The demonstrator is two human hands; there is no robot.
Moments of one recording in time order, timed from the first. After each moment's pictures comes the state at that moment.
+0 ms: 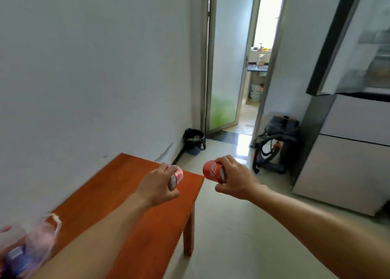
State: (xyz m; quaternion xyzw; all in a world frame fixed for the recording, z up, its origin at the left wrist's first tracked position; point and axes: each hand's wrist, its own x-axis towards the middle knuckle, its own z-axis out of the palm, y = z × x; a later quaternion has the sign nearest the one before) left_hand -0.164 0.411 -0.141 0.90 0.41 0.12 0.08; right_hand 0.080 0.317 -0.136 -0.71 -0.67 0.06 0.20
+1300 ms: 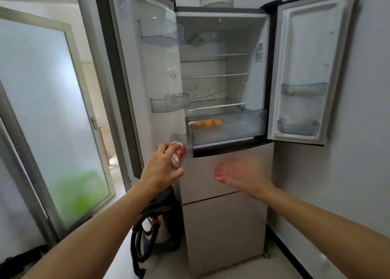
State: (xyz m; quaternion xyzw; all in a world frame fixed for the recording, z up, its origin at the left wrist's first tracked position) left_hand 0.724 0.486 0.007 0.94 0.10 0.29 0.13; right_hand 0.853 0.249 -0.030 -0.86 -0.36 -0.14 0.33
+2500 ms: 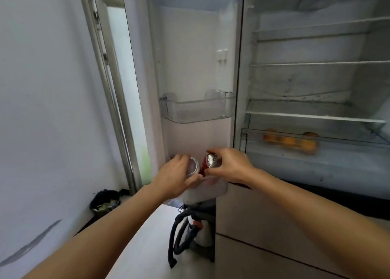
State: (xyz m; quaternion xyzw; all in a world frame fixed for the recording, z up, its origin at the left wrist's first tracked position) left_hand 0.896 0.559 -0.009 0.91 0.37 0.18 0.02; right_hand 1.080 0.499 0.005 -0.73 -0.65 -0.02 0.22
